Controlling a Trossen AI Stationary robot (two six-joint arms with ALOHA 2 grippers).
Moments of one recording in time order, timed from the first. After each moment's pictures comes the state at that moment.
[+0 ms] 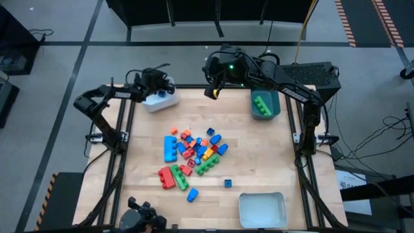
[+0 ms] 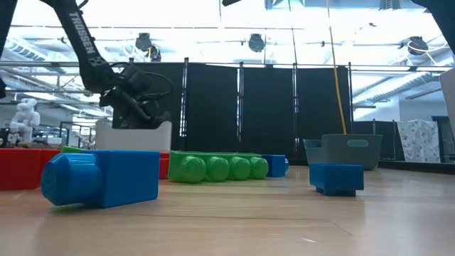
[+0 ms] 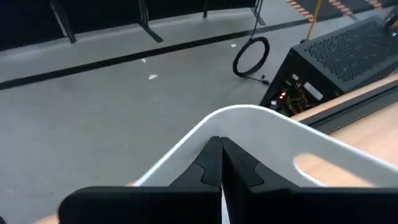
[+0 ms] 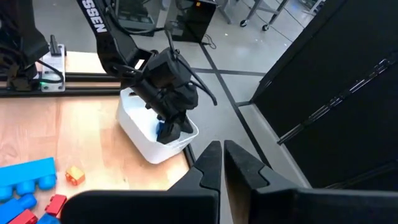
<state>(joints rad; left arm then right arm) 1.02 1.66 0.67 0.44 0.03 -0.14 -0.24 1.90 2.36 -0.91 0.32 -0.24</state>
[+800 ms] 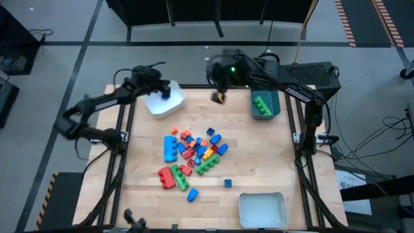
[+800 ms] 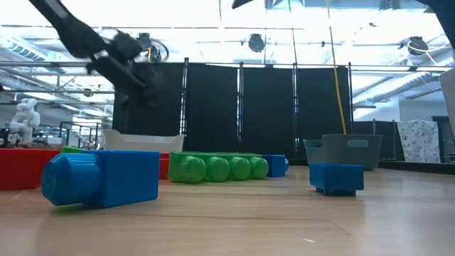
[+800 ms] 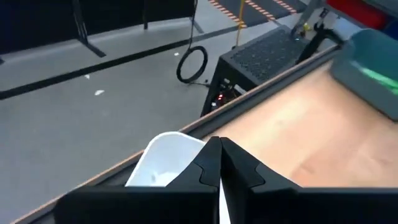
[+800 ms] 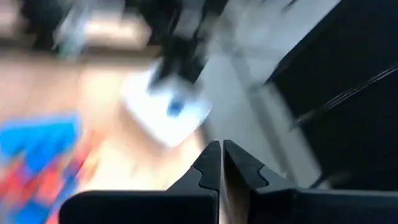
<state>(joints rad) 0.97 1.23 0.67 0.07 0.22 -0.11 -0.22 1.87 2.36 -1.18 0.25 -0.23</state>
